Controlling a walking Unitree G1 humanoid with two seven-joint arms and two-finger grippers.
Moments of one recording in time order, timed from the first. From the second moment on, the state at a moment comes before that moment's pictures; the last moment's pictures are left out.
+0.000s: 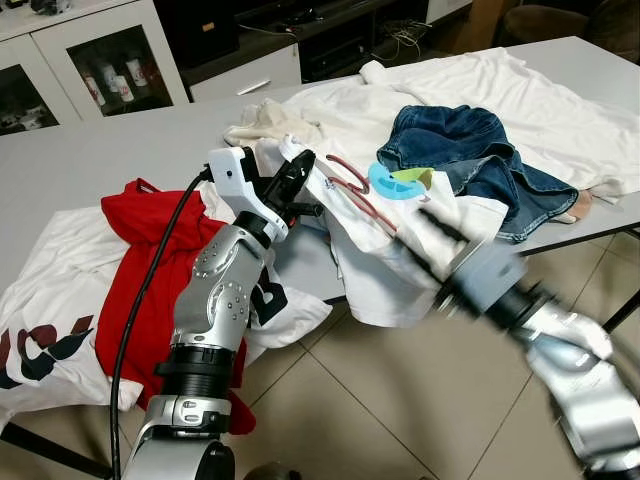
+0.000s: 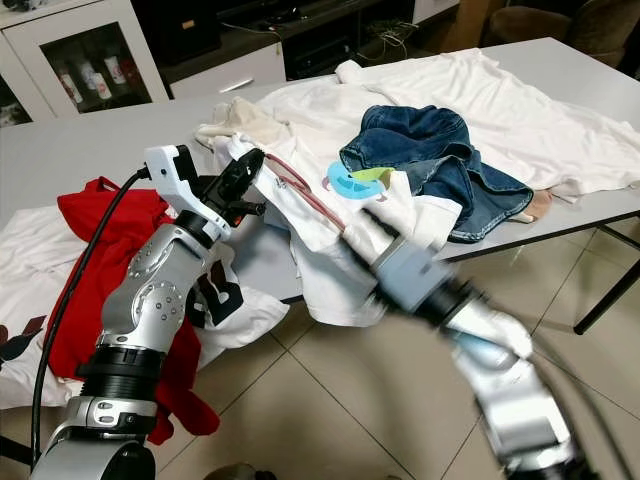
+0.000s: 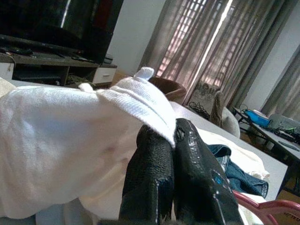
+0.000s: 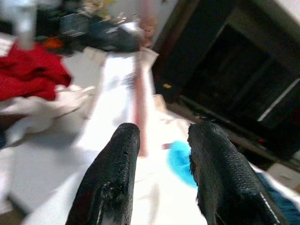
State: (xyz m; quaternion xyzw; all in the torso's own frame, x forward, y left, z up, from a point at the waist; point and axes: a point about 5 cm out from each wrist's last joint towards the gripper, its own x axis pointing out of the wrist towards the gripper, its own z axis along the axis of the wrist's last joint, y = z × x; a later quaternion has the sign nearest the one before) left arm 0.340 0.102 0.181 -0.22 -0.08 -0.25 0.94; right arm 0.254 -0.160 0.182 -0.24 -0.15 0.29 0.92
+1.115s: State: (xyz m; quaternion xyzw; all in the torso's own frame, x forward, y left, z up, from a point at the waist) left arm 0.339 0.101 0.182 -0.22 -0.08 -0.25 0.94; right arm 0.256 -0.145 0.216 -0.18 -0.14 0.38 0.89
